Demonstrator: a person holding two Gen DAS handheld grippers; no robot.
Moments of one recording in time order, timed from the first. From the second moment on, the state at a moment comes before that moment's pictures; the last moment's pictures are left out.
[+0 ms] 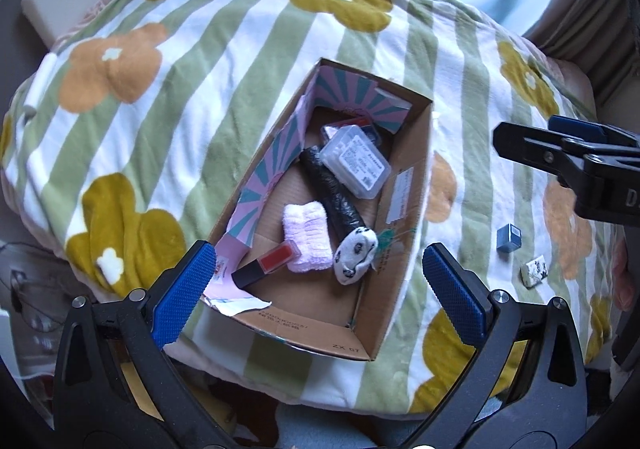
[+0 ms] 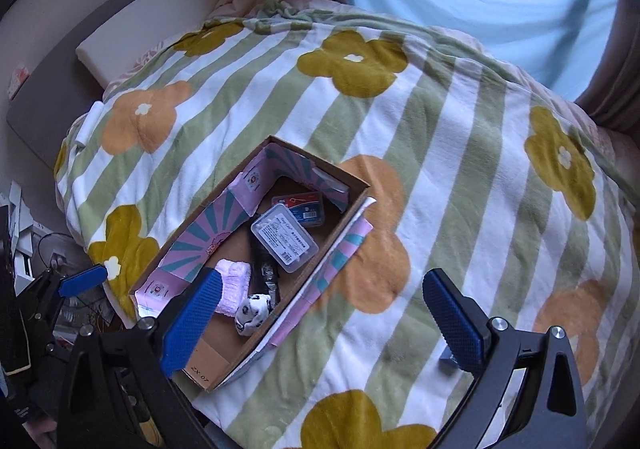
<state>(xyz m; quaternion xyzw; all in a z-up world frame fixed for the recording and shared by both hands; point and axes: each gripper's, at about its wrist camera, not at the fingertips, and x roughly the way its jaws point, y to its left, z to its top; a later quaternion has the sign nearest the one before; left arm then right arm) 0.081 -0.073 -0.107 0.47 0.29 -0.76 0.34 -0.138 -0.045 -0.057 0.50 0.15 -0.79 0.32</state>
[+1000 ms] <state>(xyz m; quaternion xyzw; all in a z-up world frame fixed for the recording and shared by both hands) -0.025 0.001 -0.052 0.46 0.18 -0.85 0.18 -0.091 0.139 -0.035 0.50 0.04 -0.86 0.07</state>
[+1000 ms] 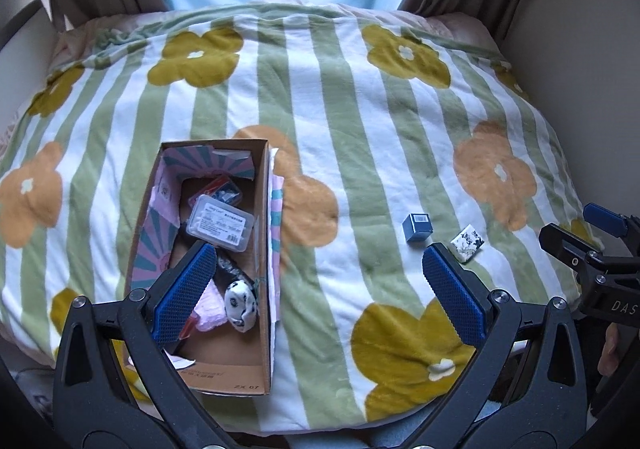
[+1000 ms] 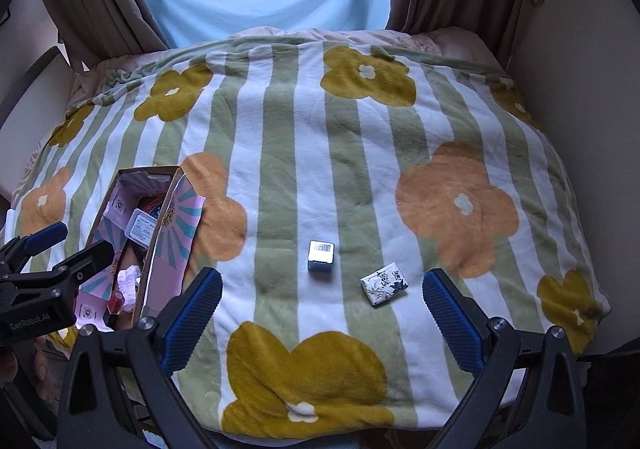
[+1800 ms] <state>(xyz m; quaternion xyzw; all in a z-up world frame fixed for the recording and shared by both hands) -0.140 0.056 -0.109 0.52 0.17 -0.83 0.09 -0.124 0.219 -0.104 0.54 0.07 -0.84 0.09</state>
